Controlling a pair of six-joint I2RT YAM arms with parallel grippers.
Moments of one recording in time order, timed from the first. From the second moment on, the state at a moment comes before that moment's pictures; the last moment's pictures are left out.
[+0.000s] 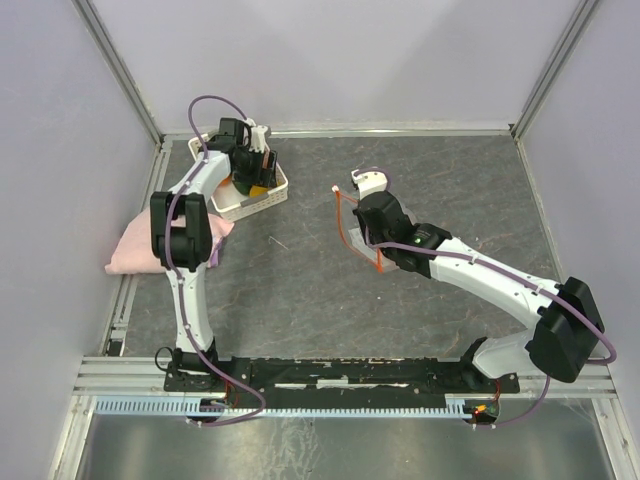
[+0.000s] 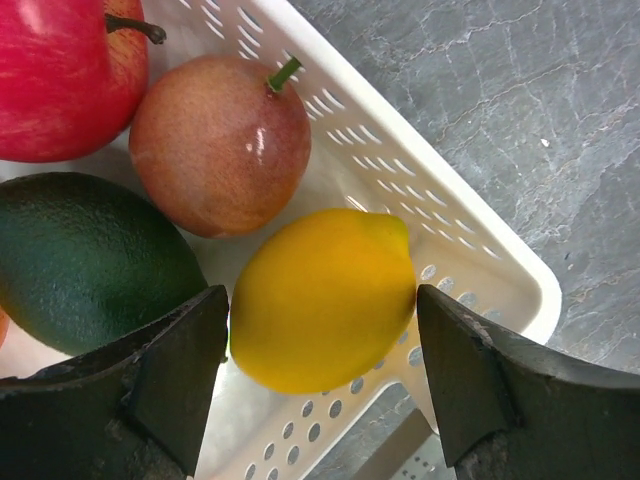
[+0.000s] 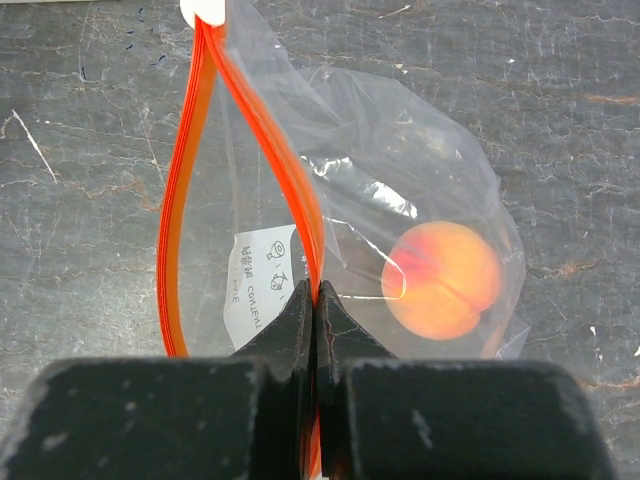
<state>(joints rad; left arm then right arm) -0.11 2.19 1.83 -0.60 0.30 0.15 0.81 1.38 1.07 -0.31 0.49 0.19</state>
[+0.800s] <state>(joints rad) -0.10 2.29 1.90 -0.68 0.29 0.16 0.81 1.38 1.07 -0.31 0.47 0.19</state>
